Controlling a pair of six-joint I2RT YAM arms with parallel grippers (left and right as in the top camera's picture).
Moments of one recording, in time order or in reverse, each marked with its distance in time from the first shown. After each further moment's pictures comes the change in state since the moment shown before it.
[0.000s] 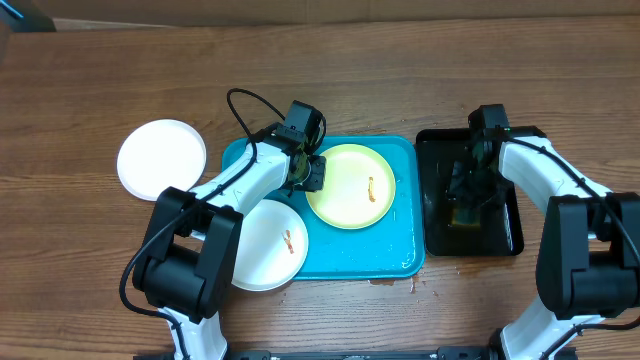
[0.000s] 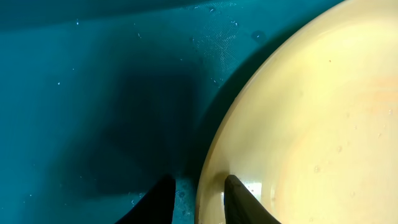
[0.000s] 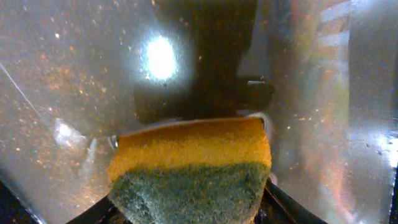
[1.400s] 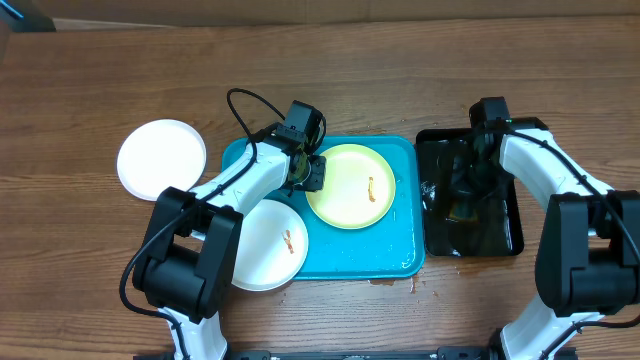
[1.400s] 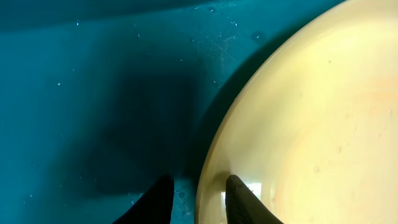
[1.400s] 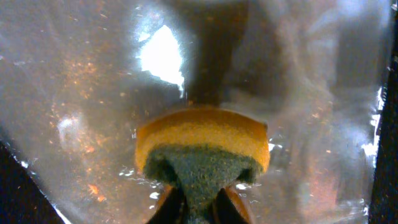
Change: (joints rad) left arm 0.000 0.000 0.000 0.002 0.000 0.000; right arm 0.000 0.013 0.063 -0.058 -0.003 -0.026
